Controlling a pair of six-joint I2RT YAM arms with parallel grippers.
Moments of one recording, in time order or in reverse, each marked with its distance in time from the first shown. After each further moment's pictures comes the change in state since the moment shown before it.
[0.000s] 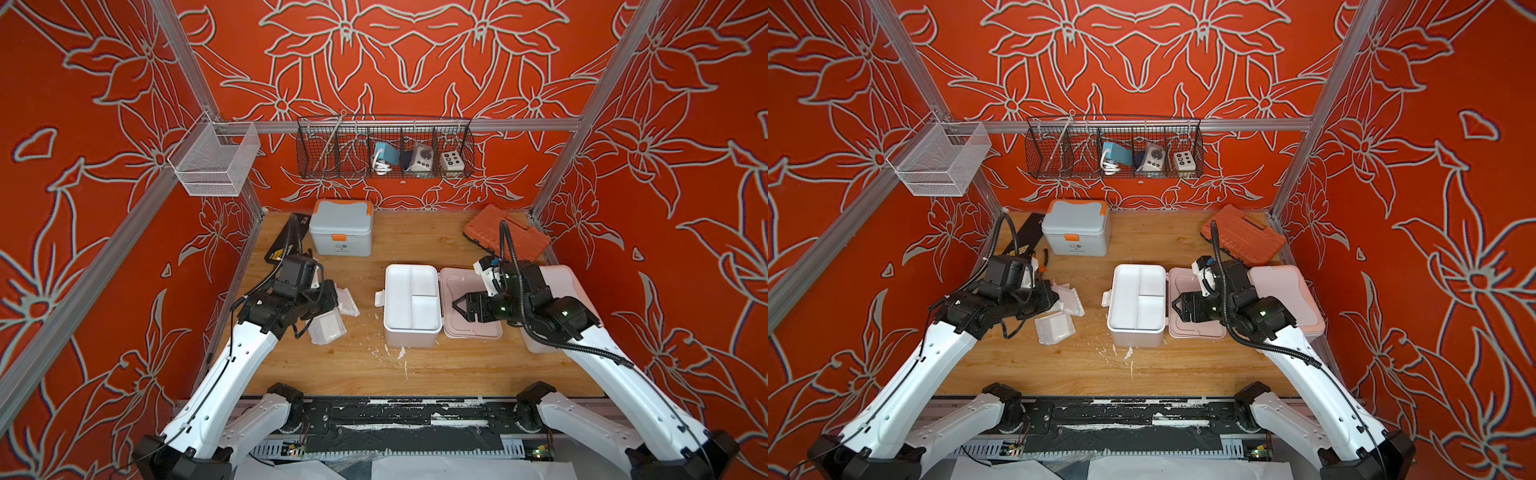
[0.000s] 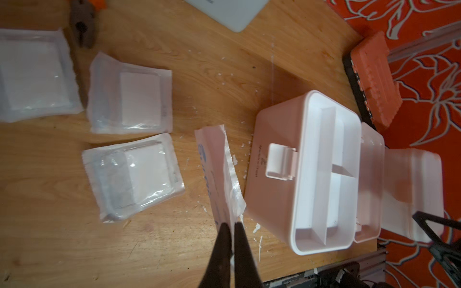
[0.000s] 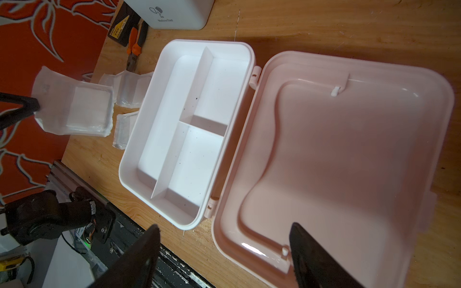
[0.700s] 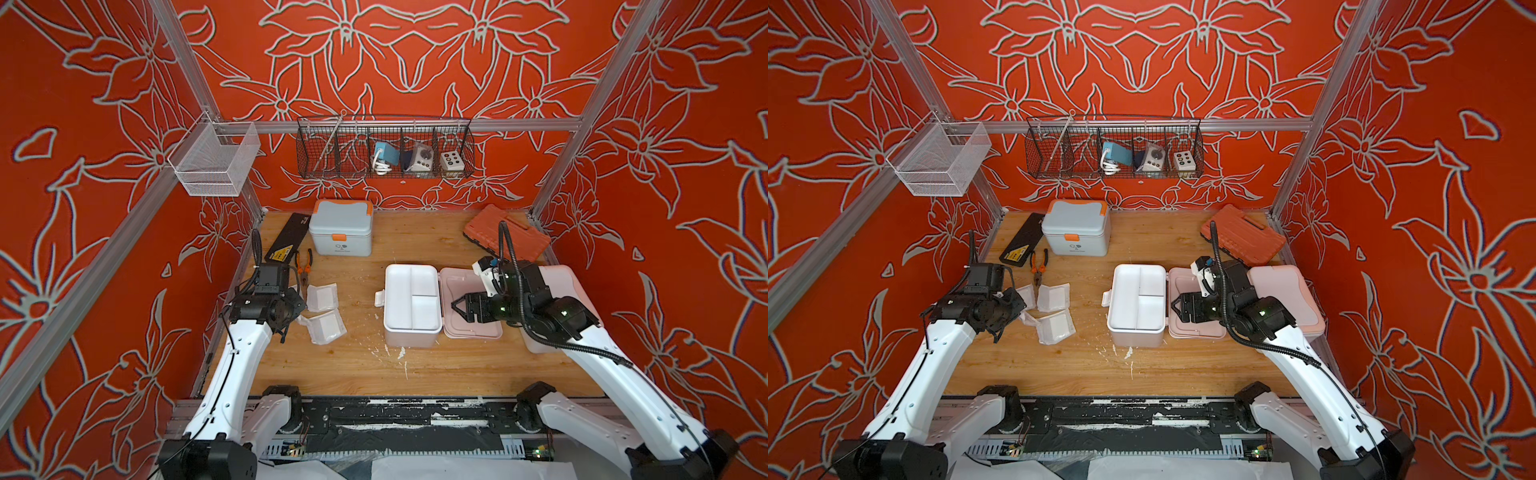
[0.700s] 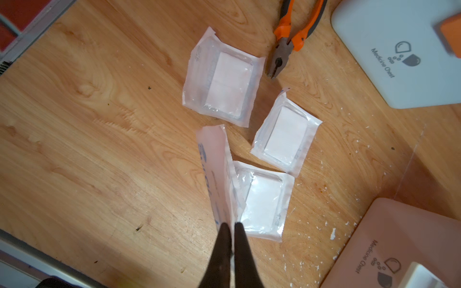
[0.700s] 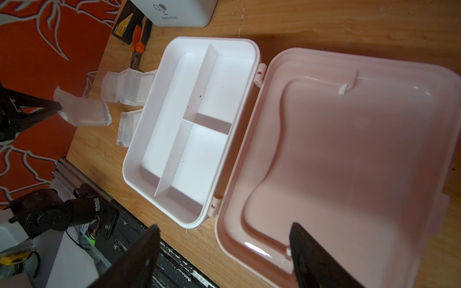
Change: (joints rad) left arm 0.277 0.045 -0.088 -0.058 -0.268 -0.056; right arm 0.000 0.004 -0.003 0.003 -0.020 -0.001
